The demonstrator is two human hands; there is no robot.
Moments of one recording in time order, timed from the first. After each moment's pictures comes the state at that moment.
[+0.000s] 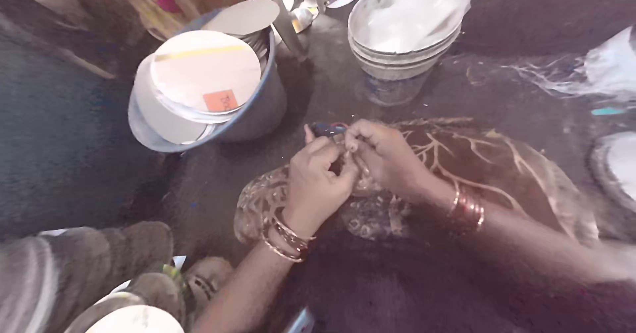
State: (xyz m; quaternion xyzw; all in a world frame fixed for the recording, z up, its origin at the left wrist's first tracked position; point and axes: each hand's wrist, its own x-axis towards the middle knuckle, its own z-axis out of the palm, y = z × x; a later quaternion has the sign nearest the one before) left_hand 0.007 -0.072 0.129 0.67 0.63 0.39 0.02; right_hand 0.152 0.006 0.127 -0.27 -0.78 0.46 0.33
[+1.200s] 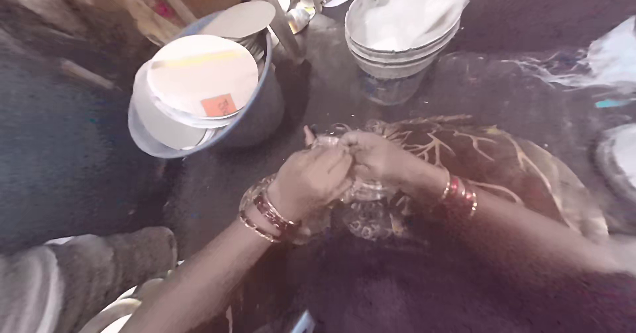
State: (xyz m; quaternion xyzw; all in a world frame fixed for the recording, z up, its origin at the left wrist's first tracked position) left_hand -0.030 -0.059 0.131 0.87 0.41 0.25 -0.12; right_hand 0.145 0.019 0.124 -0.27 -0.65 0.69 0.15
